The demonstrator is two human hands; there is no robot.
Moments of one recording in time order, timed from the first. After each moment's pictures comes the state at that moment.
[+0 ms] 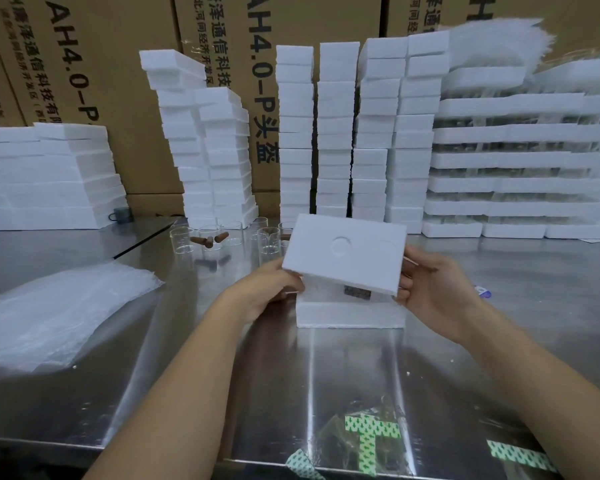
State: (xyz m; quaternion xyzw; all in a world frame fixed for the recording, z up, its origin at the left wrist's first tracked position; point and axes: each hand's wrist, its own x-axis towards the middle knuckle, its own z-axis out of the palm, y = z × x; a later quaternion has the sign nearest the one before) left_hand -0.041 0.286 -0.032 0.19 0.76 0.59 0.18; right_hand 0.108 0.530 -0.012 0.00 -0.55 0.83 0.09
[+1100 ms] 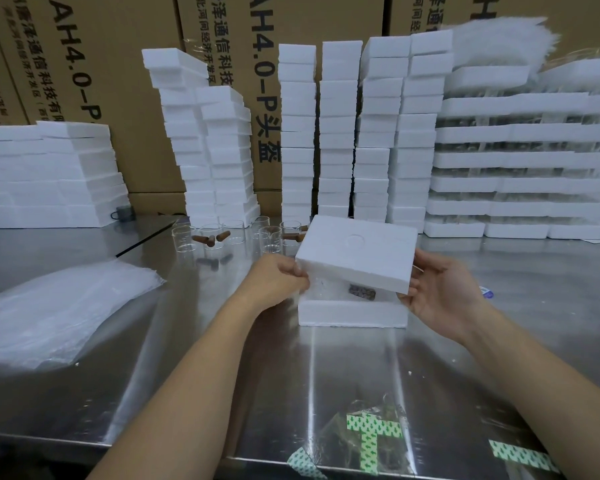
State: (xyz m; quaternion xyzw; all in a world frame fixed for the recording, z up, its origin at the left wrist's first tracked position) left_hand -0.043 0.288 -0.036 0.22 0.84 0.49 0.02; right_hand 0.101 0.538 -0.020 -0.04 -0.44 0.90 0.08
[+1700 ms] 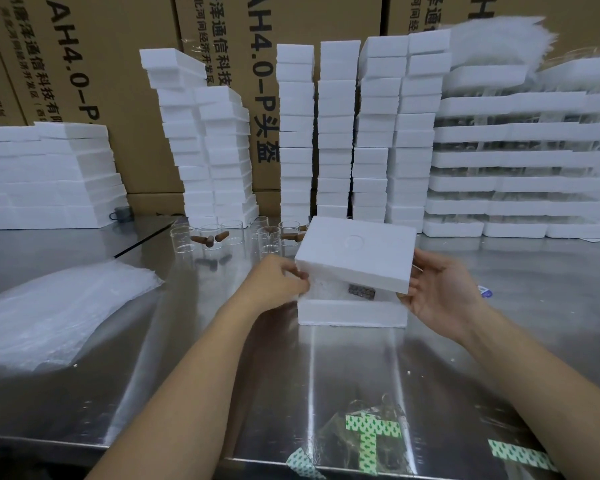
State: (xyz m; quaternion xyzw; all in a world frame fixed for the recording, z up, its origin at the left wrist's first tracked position) left_hand -0.030 0.288 -0.027 0.22 0.87 0.45 0.03; right_hand 0.101 0.540 -0.021 -0.04 -0.44 0.89 0.08
